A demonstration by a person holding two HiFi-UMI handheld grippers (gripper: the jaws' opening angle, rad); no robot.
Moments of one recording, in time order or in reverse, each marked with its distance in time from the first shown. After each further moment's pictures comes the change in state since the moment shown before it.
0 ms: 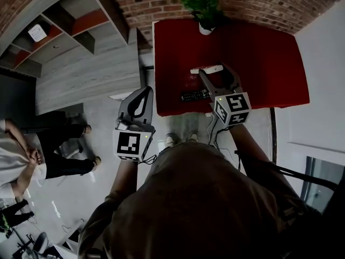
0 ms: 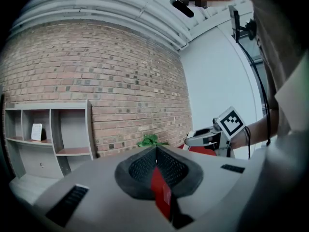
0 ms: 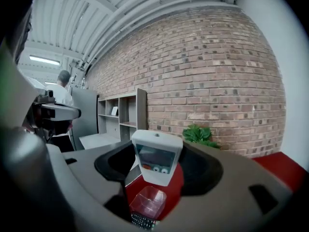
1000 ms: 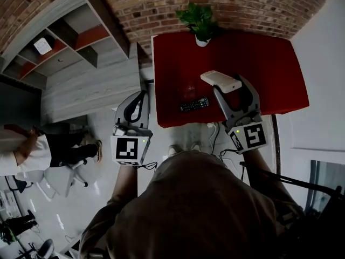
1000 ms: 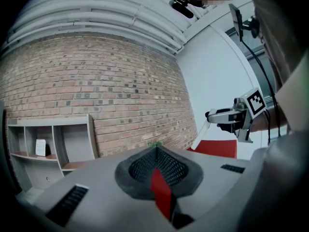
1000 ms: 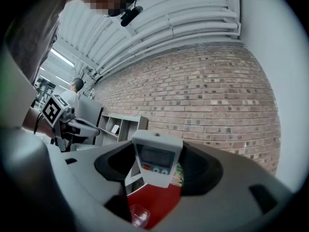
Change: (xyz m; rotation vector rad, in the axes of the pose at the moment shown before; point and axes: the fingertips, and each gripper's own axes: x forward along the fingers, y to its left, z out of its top) left arm 0.001 0.005 0.039 0.086 -0.059 0.047; right arm -0.098 0.001 0.103 -0.166 -0.298 -0.027
